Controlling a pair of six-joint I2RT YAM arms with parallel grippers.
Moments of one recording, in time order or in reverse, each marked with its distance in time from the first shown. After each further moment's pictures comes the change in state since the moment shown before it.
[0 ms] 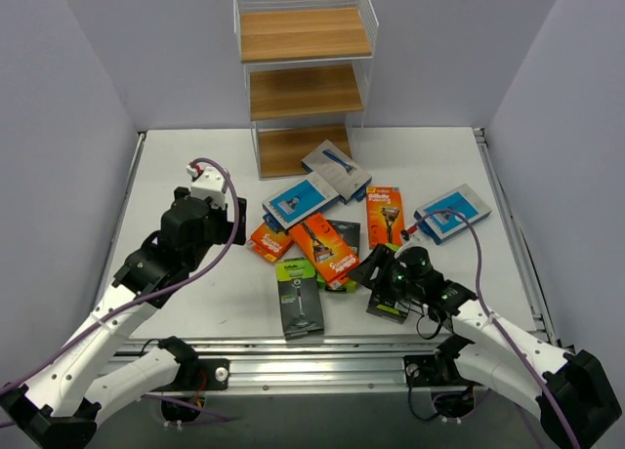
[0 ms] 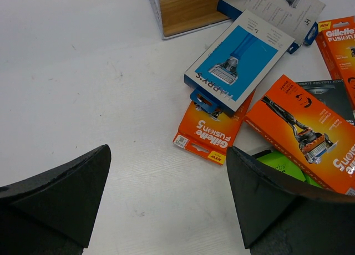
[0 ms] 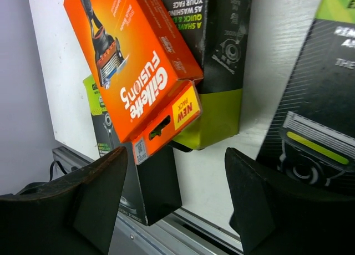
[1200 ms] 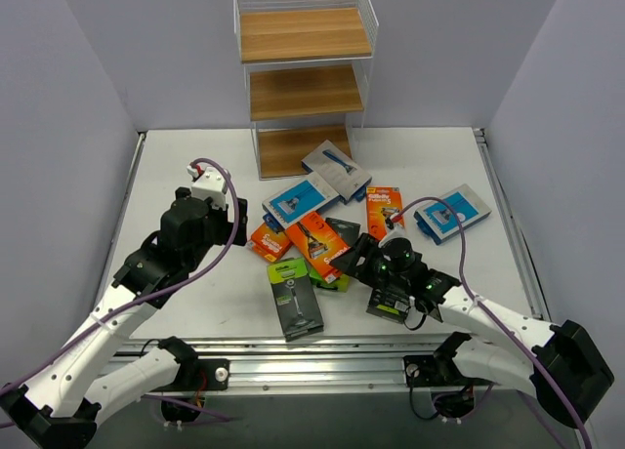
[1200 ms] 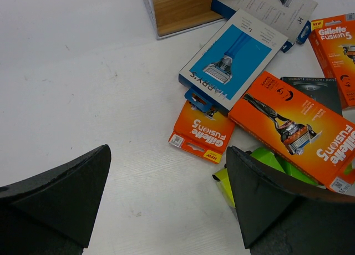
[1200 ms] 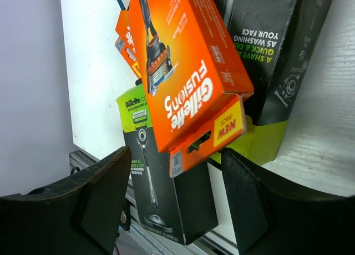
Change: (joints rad) left arm 0.002 -0.001 0.000 0.000 0.023 -0.004; right arm 0.122 0.169 0.103 0.148 0.090 0.048
